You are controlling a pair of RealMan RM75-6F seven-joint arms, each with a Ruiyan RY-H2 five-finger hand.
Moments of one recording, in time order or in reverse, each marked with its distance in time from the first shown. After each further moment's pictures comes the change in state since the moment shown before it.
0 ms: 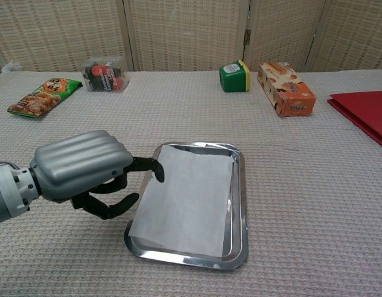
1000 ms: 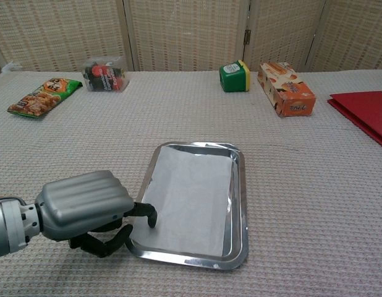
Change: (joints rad) left arm 0.000 -0.021 0.044 0.013 -0.036 -0.120 0.053; right arm -0.001 0.005 0.001 -0.001 0.003 0.003 0.005
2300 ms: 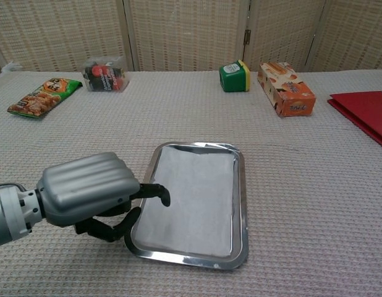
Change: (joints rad) left arm 0.002 0.008 -0.023 -0.011 0.073 0.086 -0.032; right arm -0.004 0.003 -0.004 -0.002 -0.012 0.009 0.003
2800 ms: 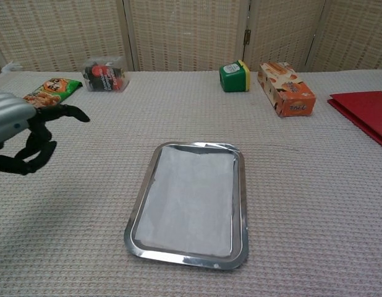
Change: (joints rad) left arm 0.209 0.201 -0.021 -0.056 -0.075 0.323 -0.051; right arm 0.015 -0.016 -0.007 0.007 -0.011 -0.029 -0.028
